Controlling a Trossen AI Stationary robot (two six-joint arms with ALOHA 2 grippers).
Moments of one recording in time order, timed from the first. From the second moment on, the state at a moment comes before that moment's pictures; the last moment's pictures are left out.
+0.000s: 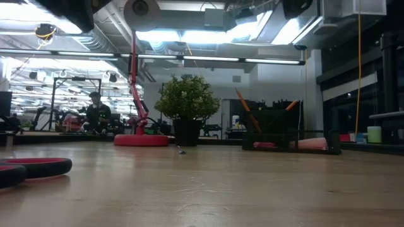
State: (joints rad) left arm -0.66 1.57 1.17 -0.66 -0.36 -0.46; right arm 0.65 1.68 0.87 0.52 0.60 0.01
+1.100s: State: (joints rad) left arm -0.60 1.88 1.17 -0.64 -0.19 -0.42; right arm 0.65 1.71 0.87 0.56 0.64 0.02
